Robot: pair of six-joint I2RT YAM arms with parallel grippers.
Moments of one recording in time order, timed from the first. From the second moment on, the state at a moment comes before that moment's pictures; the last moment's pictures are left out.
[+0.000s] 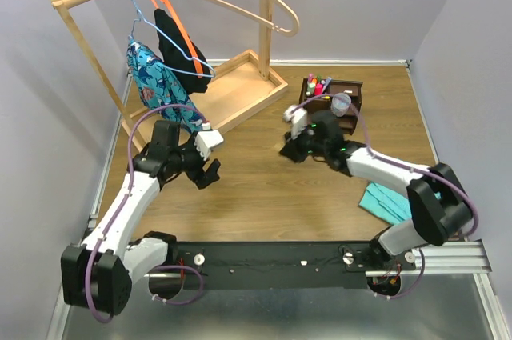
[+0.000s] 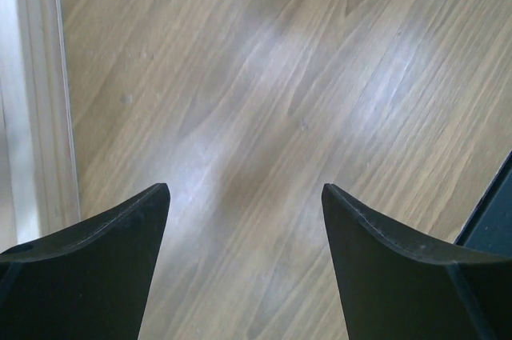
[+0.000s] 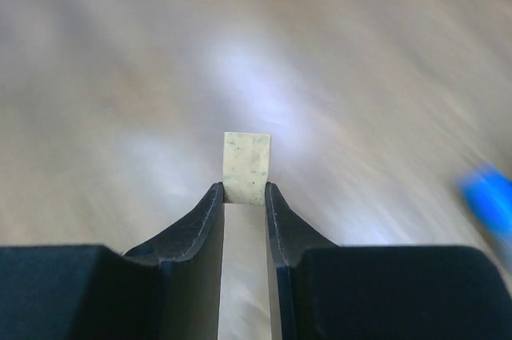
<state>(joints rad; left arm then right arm) -0.19 0.98 0.73 -0.61 0.61 0.58 0.68 1.53 0.85 0.08 -0.39 -0.17</state>
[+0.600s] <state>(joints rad) -0.30 1.43 1.10 -0.47 0.69 0.57 0.20 1.38 0.84 -0.14 0.02 0.22</state>
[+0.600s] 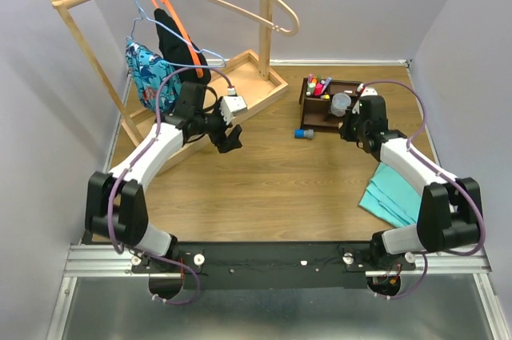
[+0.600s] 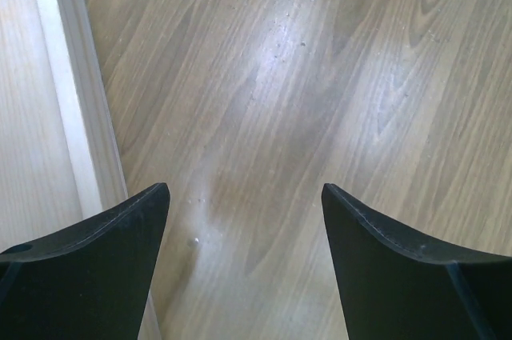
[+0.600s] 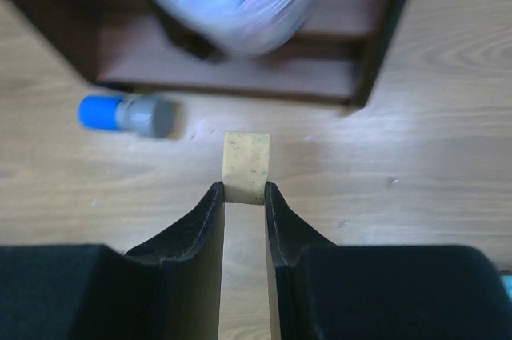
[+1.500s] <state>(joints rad) -0.30 1.74 1.40 -0.46 0.73 0.56 0.18 1.55 0.93 -0.11 0.13 0.27</state>
